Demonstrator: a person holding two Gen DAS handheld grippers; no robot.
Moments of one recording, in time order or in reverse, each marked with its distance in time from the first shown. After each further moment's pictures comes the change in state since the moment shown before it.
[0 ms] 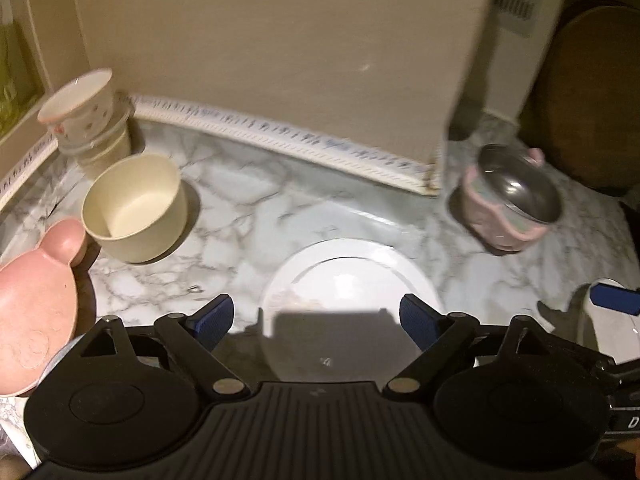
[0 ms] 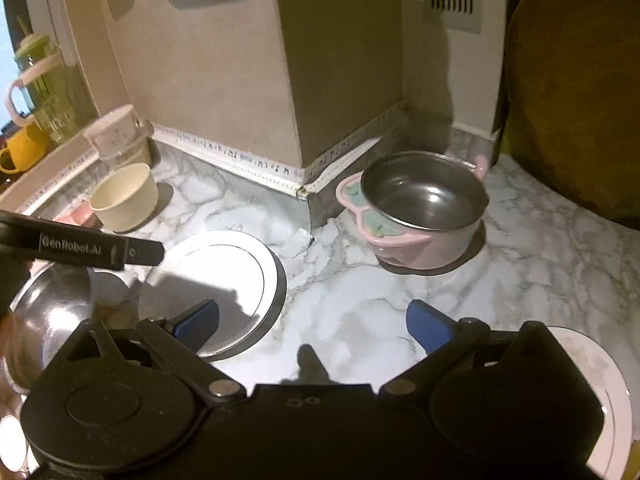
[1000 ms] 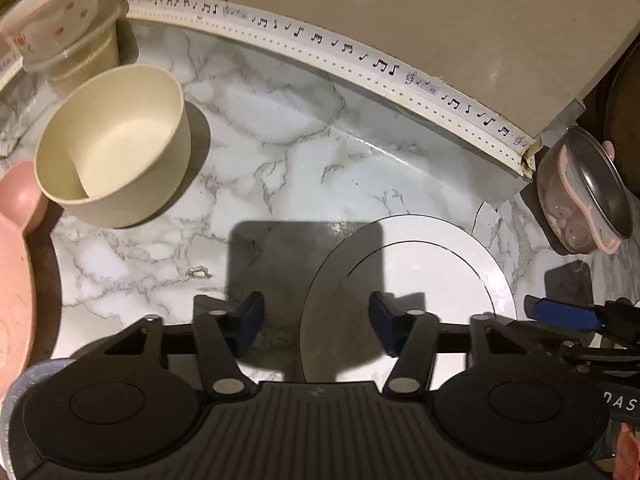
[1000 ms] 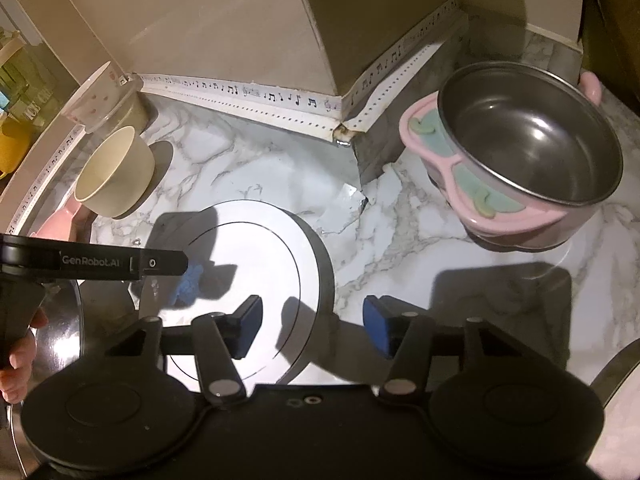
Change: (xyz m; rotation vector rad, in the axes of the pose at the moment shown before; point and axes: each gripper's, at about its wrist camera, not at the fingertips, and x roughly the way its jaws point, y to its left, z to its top) left arm 0.085 0.041 0.018 -0.113 0.232 -0.052; right arm 0.093 0.001 0.021 0.118 0.258 0.148
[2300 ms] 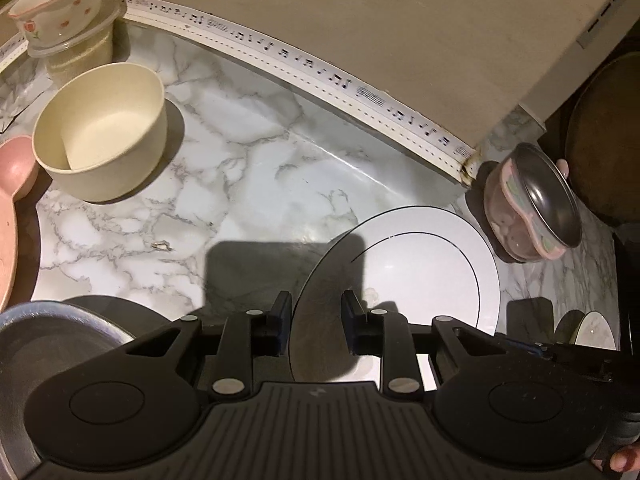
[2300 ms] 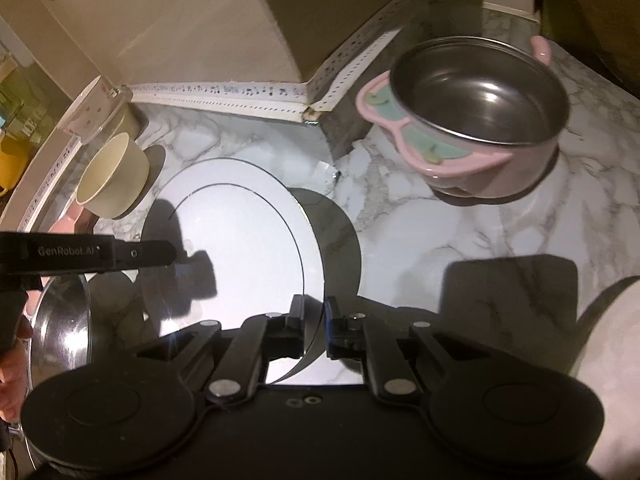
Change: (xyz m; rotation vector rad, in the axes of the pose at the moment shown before) left arm -0.031 -0.018 -0.018 -0.074 -0.049 -0.095; right arm -0.026 -0.018 -0.020 0.087 -0.021 -0.007
